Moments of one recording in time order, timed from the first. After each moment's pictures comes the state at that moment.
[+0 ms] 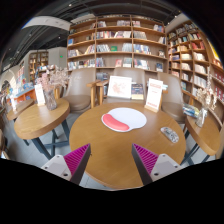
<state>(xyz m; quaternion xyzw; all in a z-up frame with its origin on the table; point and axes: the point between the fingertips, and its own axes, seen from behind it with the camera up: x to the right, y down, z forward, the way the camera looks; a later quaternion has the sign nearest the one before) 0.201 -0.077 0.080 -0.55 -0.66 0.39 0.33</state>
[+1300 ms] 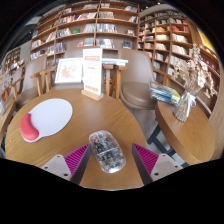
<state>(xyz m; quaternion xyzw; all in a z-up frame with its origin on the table) 0.020 0.211 -0.013 -0.66 -0.61 0.26 0.35</state>
